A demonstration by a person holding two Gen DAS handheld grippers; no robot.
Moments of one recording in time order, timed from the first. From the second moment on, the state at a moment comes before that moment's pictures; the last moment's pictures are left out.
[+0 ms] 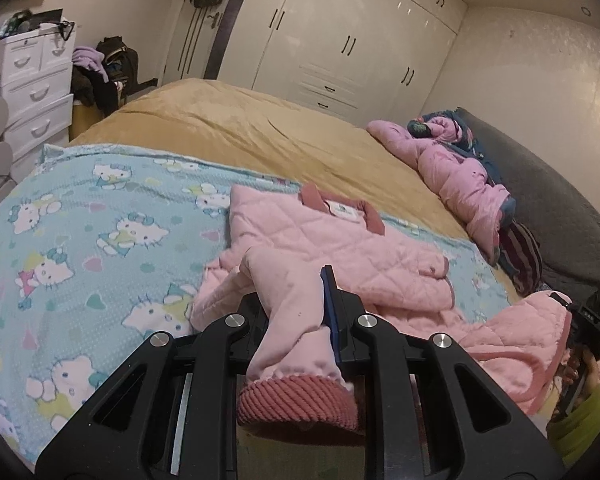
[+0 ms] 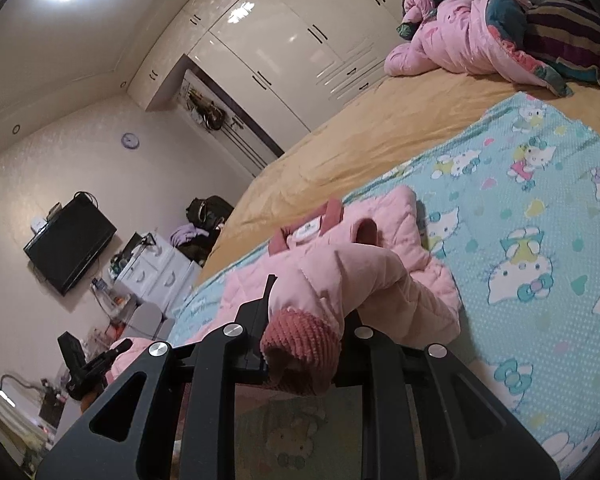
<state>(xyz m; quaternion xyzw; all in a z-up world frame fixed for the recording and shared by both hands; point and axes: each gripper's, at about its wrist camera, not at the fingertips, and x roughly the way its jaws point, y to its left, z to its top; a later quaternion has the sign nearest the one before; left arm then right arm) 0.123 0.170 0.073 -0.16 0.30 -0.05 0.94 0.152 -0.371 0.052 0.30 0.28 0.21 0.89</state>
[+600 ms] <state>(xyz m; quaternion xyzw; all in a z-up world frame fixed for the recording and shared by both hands) 0.179 0.177 0.087 -0.16 0.27 -0.03 0.95 0.216 -0.366 0.066 0.30 0.25 0.19 0.90</state>
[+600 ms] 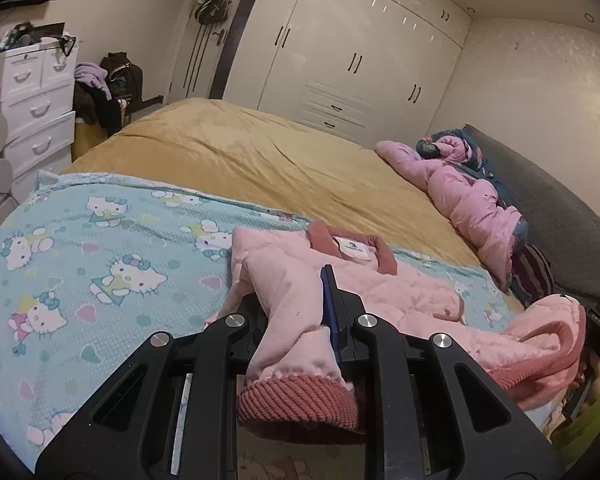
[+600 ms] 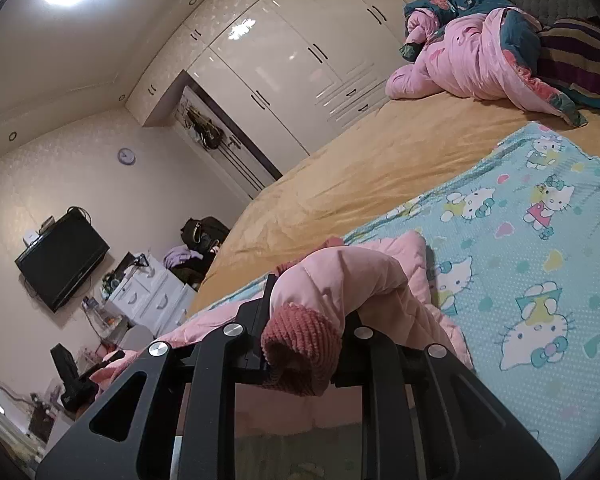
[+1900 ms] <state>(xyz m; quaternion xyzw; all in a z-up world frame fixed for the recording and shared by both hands) 0.319 0.174 0.054 -0.15 0.26 0.02 0.95 0.377 -0.351 0.025 0.22 0.31 0.12 0.92</state>
